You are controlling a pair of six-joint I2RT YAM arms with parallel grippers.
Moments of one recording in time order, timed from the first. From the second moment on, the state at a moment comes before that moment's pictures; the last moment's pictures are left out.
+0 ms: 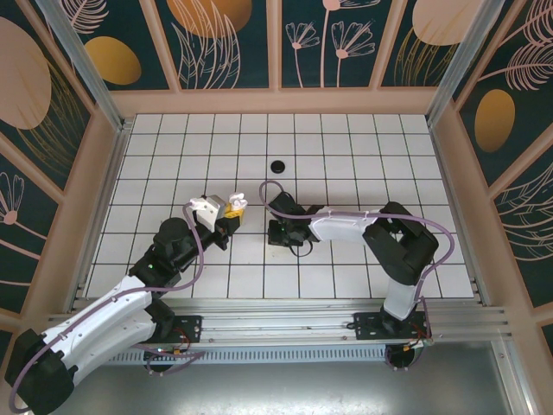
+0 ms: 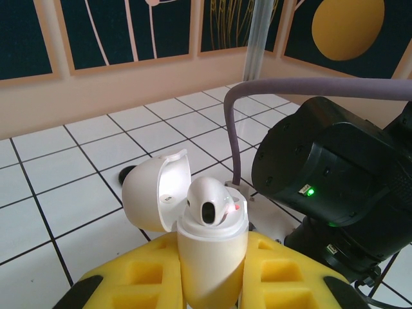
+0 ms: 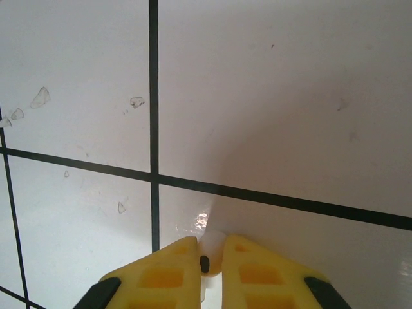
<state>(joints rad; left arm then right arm) -0.66 0.76 0.38 0.24 0.09 -0.10 0.89 1.80 1.01 -0.30 -0.07 0.87</state>
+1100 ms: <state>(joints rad) -0.66 1.06 0.58 0.38 0.49 -0.19 0.70 0.90 0.82 -0.21 0.03 0.57</state>
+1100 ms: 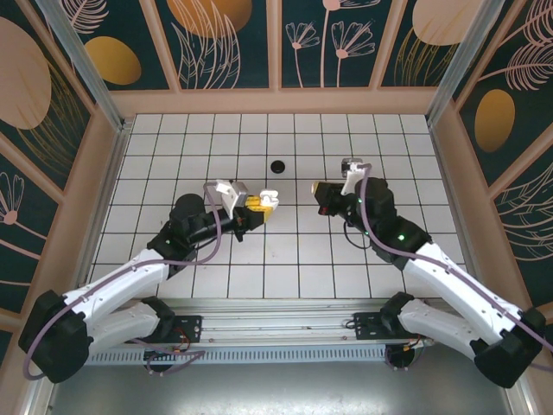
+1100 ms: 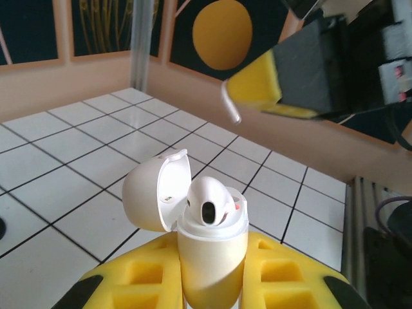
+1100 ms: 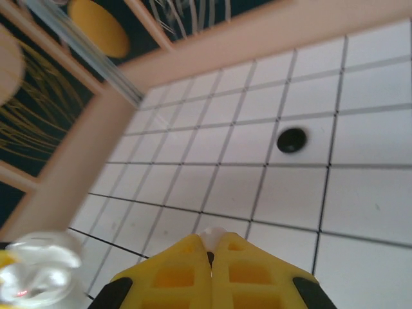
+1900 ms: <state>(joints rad) -0.66 1.12 0.67 0.53 0.71 -0.32 0.72 0.89 0.82 0.13 -0.44 0.38</state>
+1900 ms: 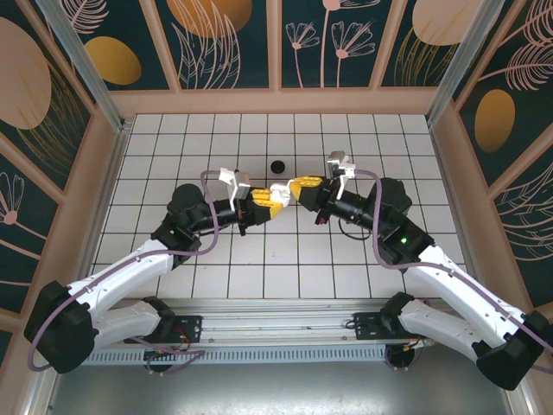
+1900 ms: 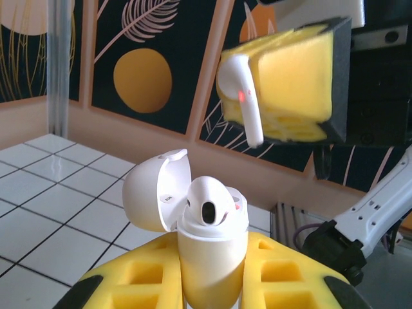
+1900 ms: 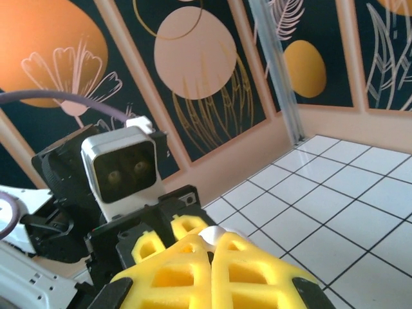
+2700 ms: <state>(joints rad) -0.66 1.12 0.68 0.63 0.73 -0.43 0.76 0.90 0.79 0.26 -0.41 0.36</state>
